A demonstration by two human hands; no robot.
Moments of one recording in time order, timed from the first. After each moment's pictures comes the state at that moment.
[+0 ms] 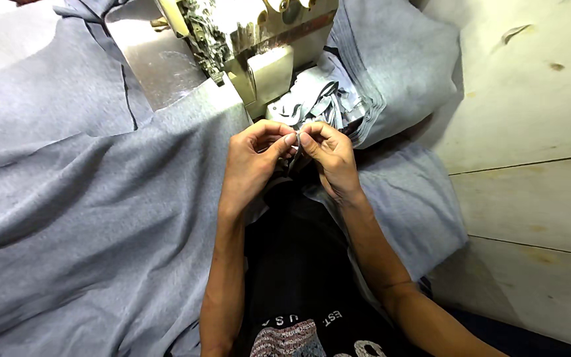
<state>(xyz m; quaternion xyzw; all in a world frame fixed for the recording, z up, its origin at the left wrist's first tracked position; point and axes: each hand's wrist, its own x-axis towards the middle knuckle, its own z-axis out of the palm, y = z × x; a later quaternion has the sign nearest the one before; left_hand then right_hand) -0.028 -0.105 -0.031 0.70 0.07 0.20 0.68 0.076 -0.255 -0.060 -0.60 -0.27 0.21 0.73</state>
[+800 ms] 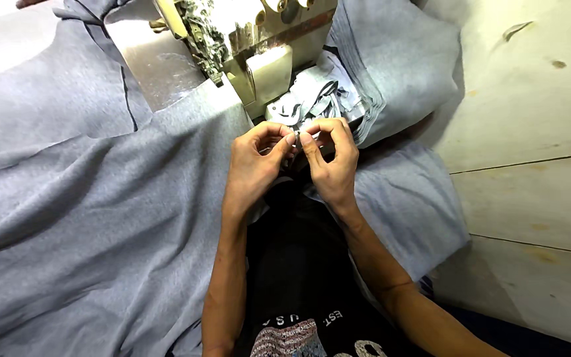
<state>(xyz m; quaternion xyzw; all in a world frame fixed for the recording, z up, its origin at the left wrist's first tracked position) -0.028 -0.108 -0.033 0.74 0.10 0.19 0.64 0.068 -0.247 -0.057 -0.77 -0.34 -0.09 0.54</state>
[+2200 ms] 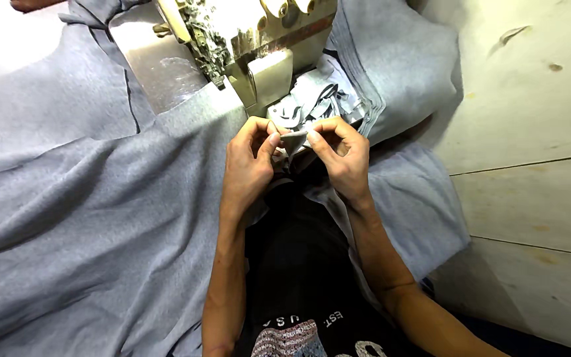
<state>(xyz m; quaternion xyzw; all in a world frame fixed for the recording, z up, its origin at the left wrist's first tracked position) -0.025 -0.100 -0.036 0.76 0.09 0.23 0.60 0.081 -0.262 -0.047 -0.71 -0.35 0.03 0.61</state>
